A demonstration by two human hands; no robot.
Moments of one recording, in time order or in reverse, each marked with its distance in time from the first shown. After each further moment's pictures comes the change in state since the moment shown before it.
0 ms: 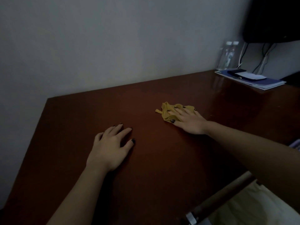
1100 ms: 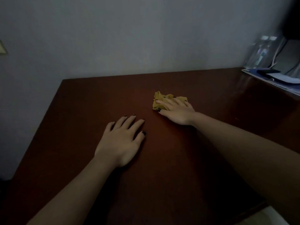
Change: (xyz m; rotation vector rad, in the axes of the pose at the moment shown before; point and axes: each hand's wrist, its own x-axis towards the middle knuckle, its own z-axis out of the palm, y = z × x) left_hand 0.003 -0.003 0.005 0.095 -0.027 -0.011; right_hand 0.067 -0.076 -0.004 0.039 0.003 -0.109
